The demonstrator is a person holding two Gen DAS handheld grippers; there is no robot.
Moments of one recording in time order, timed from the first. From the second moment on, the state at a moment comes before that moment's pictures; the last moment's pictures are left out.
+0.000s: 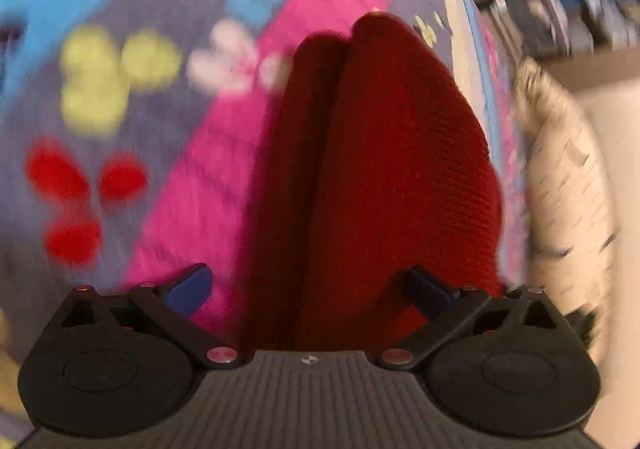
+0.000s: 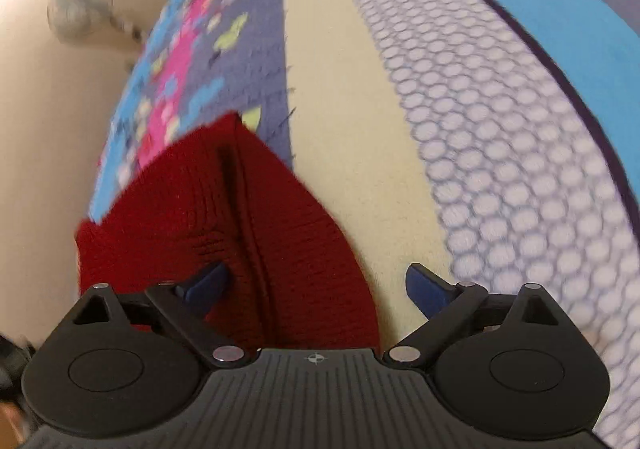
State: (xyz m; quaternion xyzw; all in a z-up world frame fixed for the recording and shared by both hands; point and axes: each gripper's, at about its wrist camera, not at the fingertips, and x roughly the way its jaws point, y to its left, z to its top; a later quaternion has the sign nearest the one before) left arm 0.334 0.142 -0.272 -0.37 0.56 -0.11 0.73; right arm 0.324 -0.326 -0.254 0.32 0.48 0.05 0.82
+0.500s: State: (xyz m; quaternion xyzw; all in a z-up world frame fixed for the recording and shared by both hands) left arm 0.393 0.160 -0.217 -0.28 0.54 -0.10 0.79; right arm 0.255 -0.285 -0.225 0.34 0.44 -0.05 0.83
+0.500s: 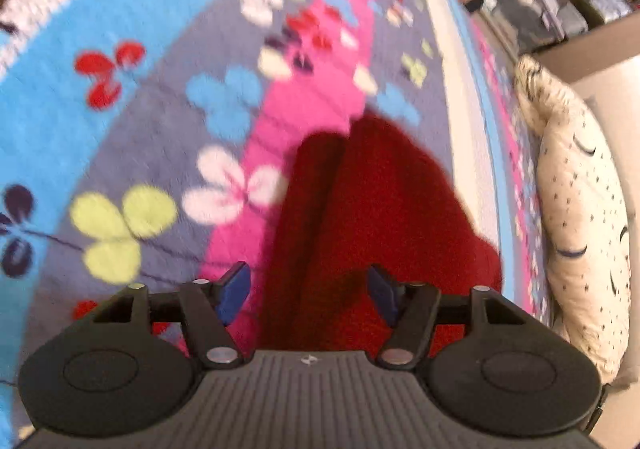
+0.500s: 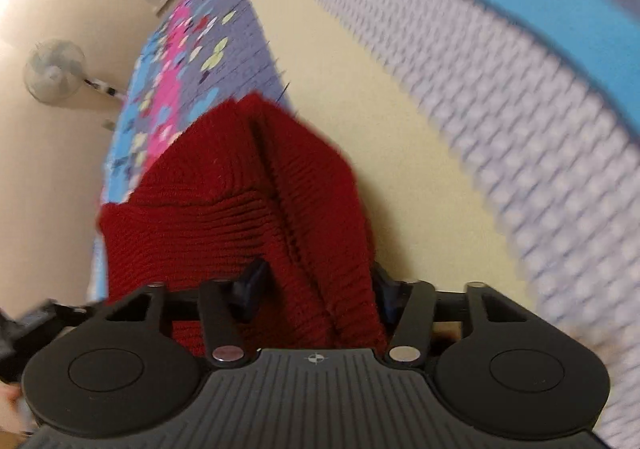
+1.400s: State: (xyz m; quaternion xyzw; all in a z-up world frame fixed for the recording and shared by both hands) left arm 0.300 0.069 -0.121 0.01 0.46 -0.02 0.89; right arm 0.242 -0.198 -0.132 0.05 0.37 0.04 0.93
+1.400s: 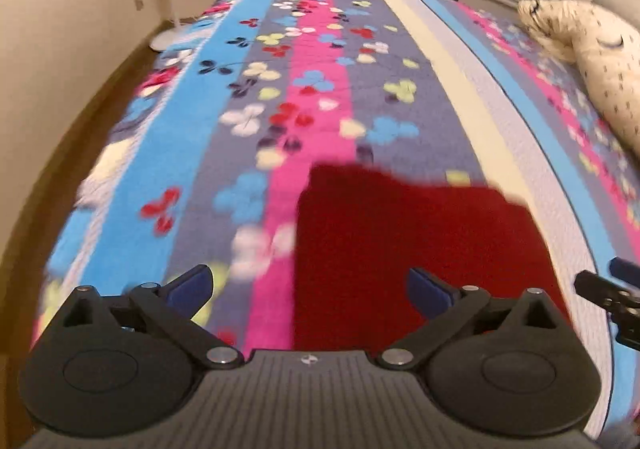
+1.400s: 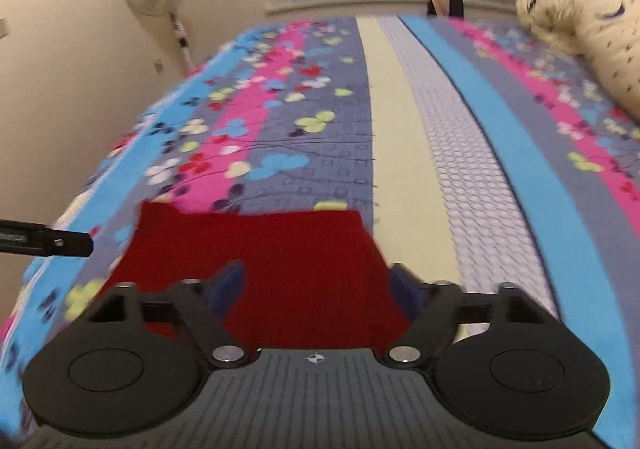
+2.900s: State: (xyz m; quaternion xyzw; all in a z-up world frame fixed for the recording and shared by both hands) left arm 0.051 0.026 -0.064 0.03 0.45 -0.03 0.89; right arm -0.004 -0.156 -0.075 0.02 0.34 0.02 0.94
